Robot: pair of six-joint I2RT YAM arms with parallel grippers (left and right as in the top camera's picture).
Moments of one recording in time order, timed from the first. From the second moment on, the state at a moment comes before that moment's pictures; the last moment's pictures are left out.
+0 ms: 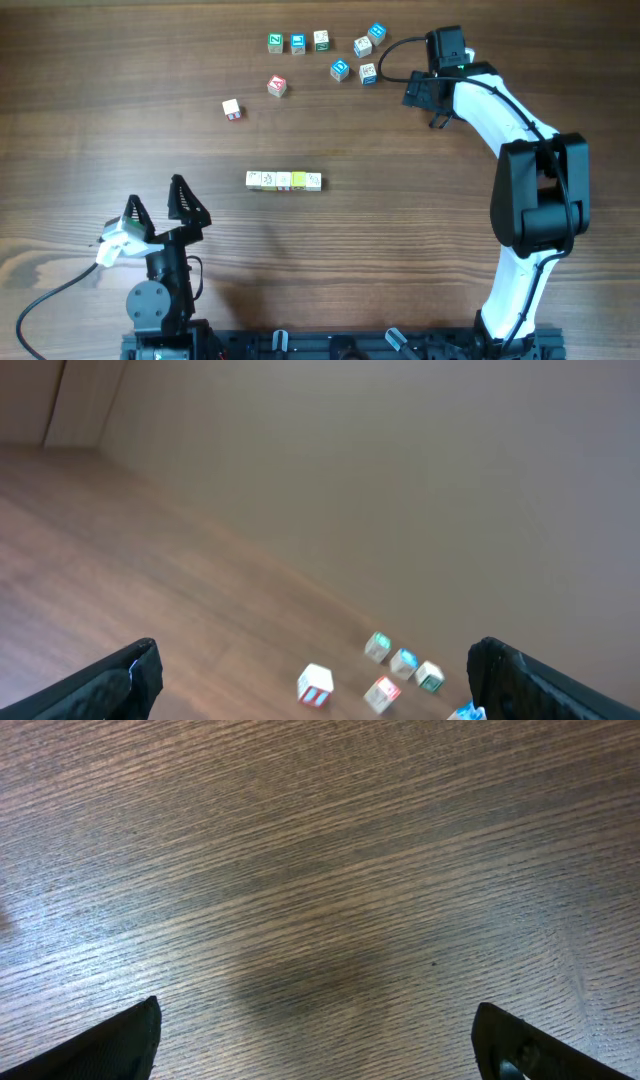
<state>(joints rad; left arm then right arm) 0.04 0.01 0.02 0.08 -0.19 -0.53 0.16 2.12 1.53 -0.58 0.23 0.42</state>
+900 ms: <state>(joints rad) 0.17 0.01 0.01 -0.05 -0.19 -0.53 0.16 2.12 1.53 -0.58 0.23 0.42</state>
